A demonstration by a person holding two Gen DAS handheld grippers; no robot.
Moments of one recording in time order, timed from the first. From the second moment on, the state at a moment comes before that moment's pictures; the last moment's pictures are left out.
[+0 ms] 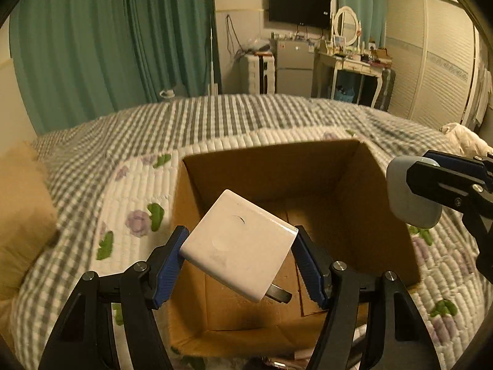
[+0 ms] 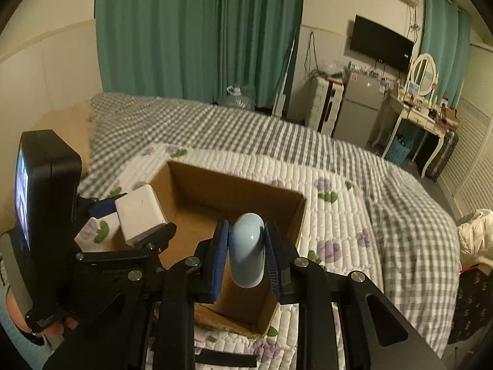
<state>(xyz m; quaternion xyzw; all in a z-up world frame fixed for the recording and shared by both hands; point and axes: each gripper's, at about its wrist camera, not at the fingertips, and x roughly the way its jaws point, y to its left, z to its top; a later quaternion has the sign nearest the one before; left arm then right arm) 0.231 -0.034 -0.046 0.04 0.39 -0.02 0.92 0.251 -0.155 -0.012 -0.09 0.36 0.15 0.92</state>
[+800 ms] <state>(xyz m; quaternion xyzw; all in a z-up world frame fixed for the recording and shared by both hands) 0.136 -0.015 0.005 0.05 0.34 0.00 0.94 0.198 -0.187 0.020 -0.06 0.32 0.11 0.94</state>
